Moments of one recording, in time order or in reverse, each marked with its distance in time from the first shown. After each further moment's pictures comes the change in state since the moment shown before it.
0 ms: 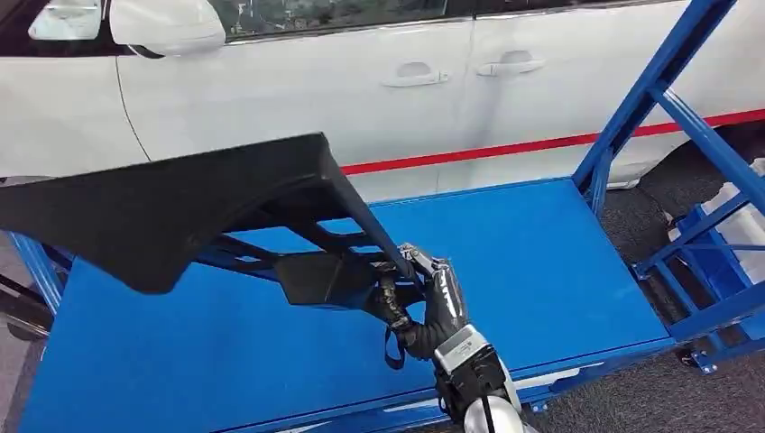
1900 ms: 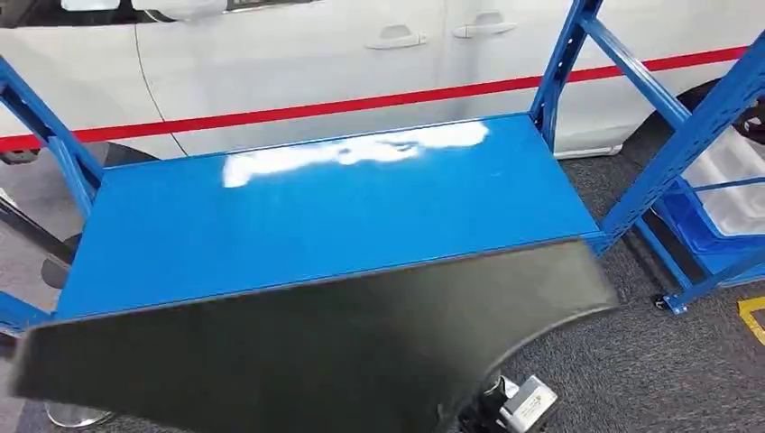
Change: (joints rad) left arm -0.005 -0.038 0.067 -0.055 -0.055 -0.053 0.013; right arm 0.173 -0.048 -0.048 -0.116 -0.118 0.147 -0.197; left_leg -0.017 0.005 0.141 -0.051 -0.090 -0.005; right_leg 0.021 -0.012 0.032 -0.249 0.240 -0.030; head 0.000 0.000
